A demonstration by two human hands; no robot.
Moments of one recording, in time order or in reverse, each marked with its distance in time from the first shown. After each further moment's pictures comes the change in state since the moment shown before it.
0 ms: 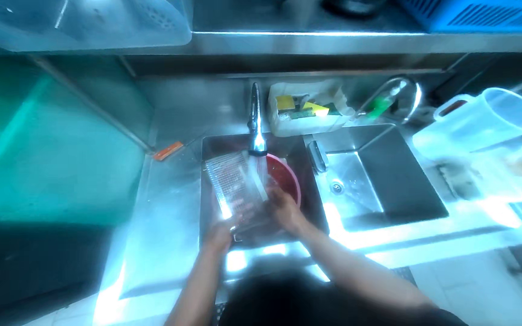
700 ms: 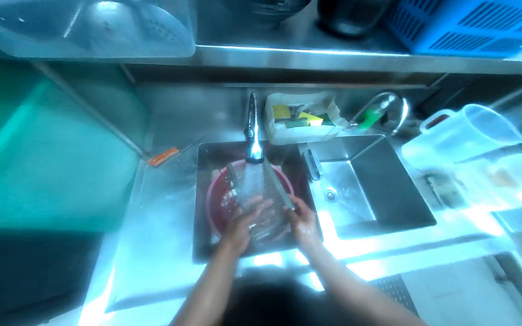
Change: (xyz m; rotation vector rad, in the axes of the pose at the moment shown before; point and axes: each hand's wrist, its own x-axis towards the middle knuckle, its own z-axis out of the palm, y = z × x) left_hand 0.015 0.007 0.065 -0.078 -0.175 -0.032; right_hand -0.035 0.021 -0.018 0.395 0.370 -0.136
